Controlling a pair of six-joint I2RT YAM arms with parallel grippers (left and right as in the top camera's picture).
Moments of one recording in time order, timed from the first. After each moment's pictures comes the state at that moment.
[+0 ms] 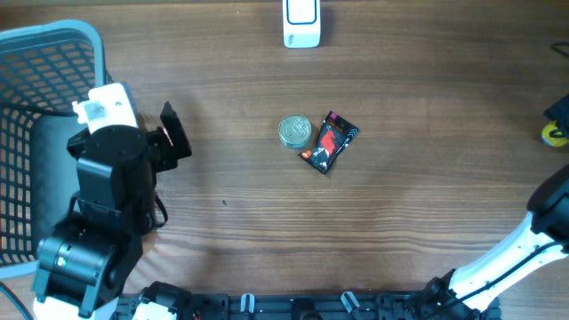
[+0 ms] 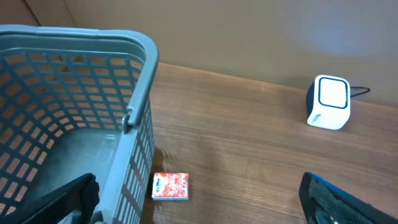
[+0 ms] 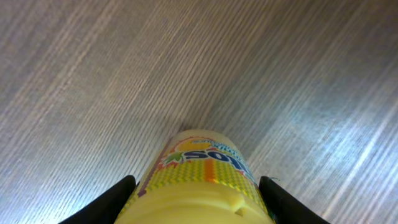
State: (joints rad) left arm -0.33 0.90 1.23 -0.85 -0.51 -0.31; right arm -0.67 2.14 1.69 -0.73 0.17 0.28
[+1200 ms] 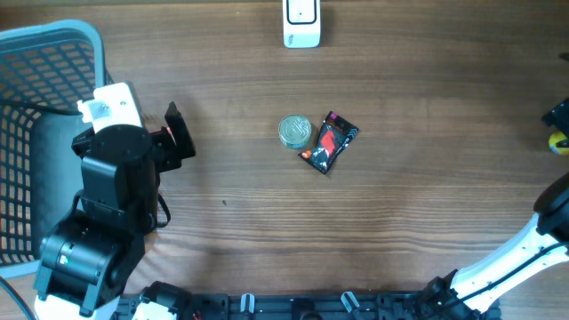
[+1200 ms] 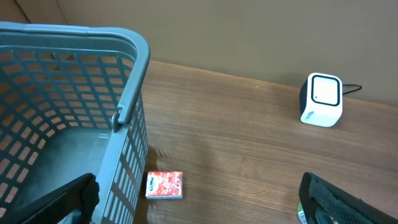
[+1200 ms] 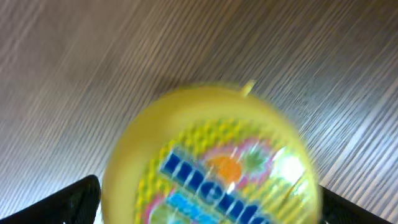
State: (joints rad) left arm -0.35 0.90 1.23 -0.85 -0.50 -0.32; right arm -0.73 2.16 1.69 -0.80 0.11 0.21
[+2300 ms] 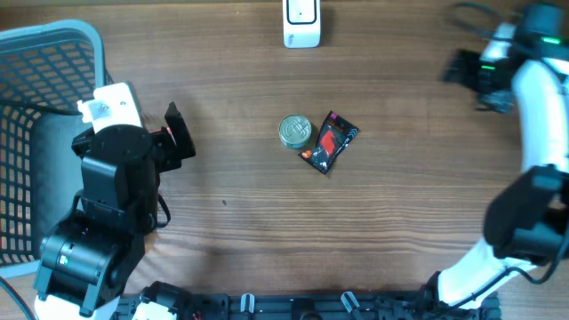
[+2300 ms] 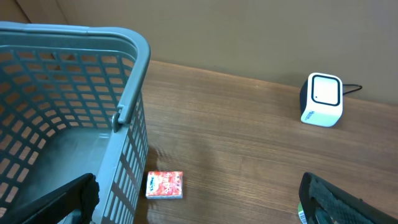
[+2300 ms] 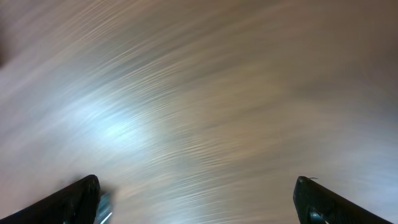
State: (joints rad) left arm -0.35 0.90 1.23 -0.85 -0.50 -0.32; right arm -0.16 1.89 1.69 -1.04 -0.15 0.24
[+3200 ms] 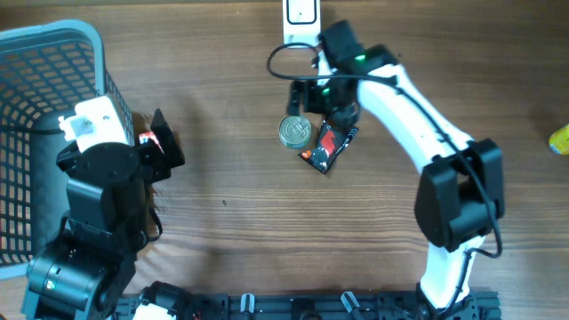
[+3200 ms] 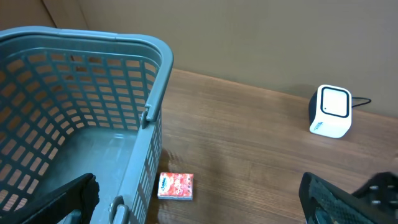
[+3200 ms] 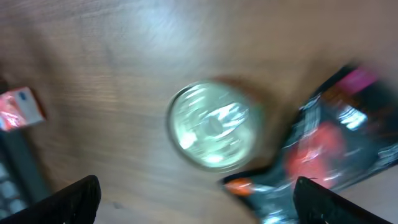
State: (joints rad) left arm -0.35 0.84 1.23 -0.89 -0.56 -0.34; right arm 0.45 2.04 1.69 -0.94 -0.31 0.57
